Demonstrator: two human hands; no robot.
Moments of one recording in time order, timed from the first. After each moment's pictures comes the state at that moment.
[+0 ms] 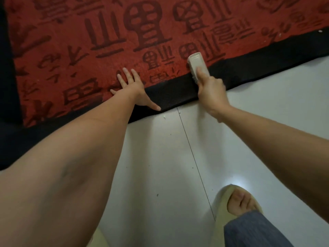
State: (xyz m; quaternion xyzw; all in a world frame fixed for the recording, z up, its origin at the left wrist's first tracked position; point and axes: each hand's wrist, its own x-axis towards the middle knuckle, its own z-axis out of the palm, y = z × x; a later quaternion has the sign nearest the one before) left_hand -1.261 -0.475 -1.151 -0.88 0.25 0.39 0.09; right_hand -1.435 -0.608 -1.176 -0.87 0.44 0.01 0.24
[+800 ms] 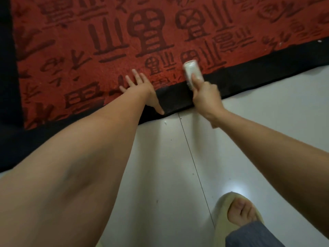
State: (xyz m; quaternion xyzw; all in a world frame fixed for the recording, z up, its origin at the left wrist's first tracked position) left_hand -1.266 -0.500 -1.142 -0.87 0.28 0.38 0.12; right_hand -1.421 -0.600 -1.175 -0.86 0.42 0.00 0.28
